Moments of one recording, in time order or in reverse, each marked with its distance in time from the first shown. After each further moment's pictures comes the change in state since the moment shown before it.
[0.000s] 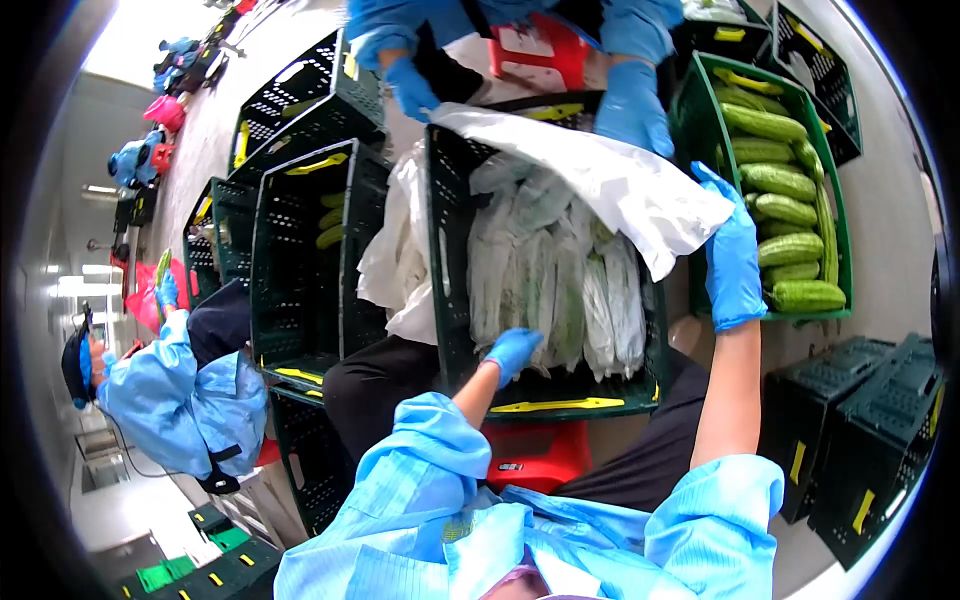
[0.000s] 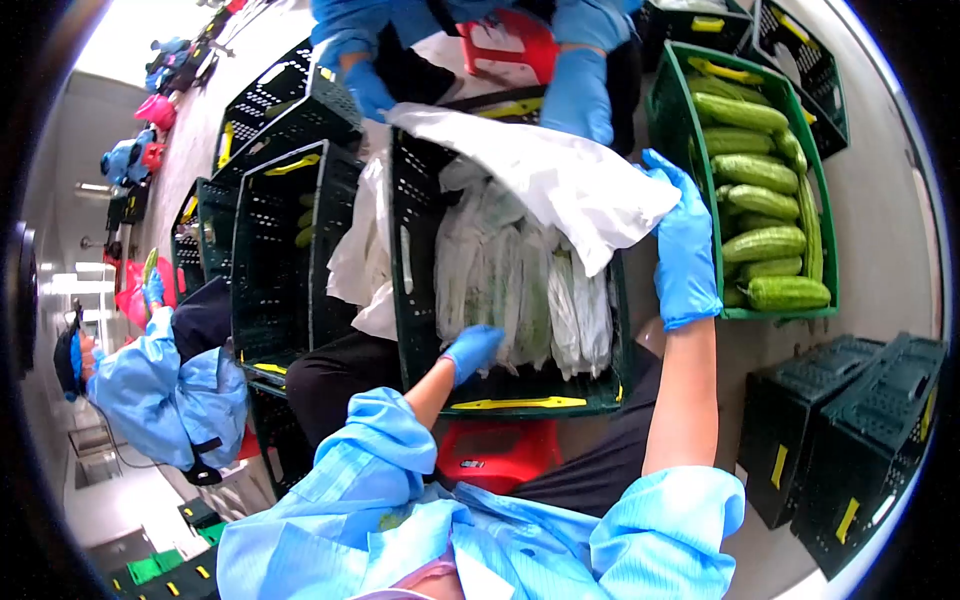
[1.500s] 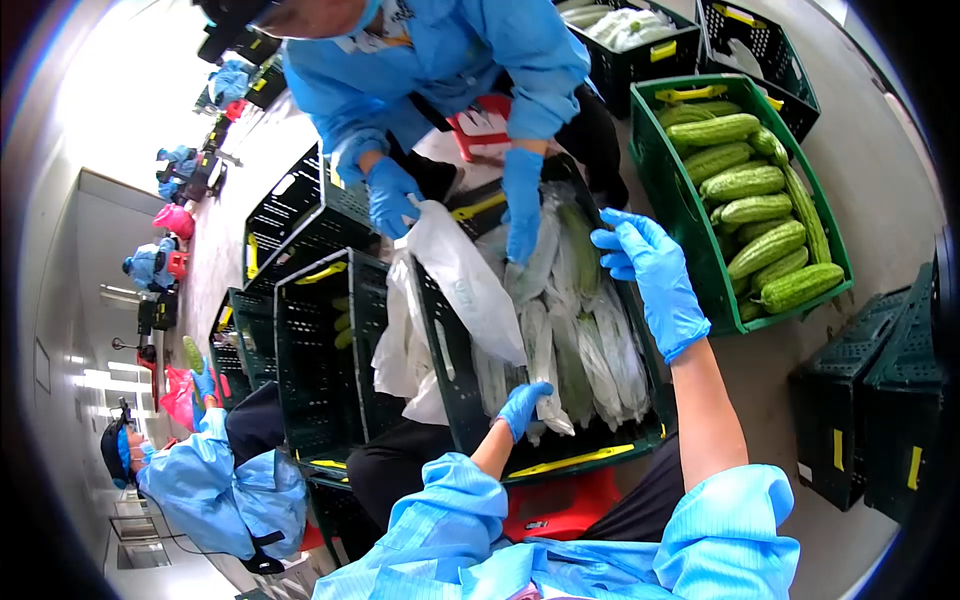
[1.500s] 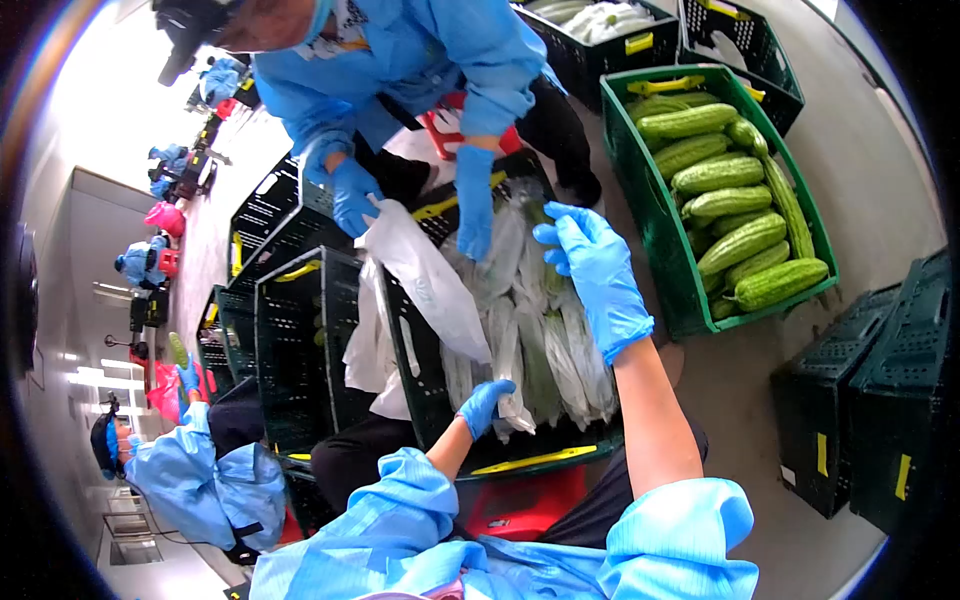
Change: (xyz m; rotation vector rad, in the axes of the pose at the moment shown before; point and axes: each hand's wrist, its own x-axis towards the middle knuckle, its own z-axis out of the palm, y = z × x) left_hand -0.010 0.037 0.001 -0.348 0.059 0.037; right_hand -0.016 -0.033 0.032 0.095 -0.018 0.166
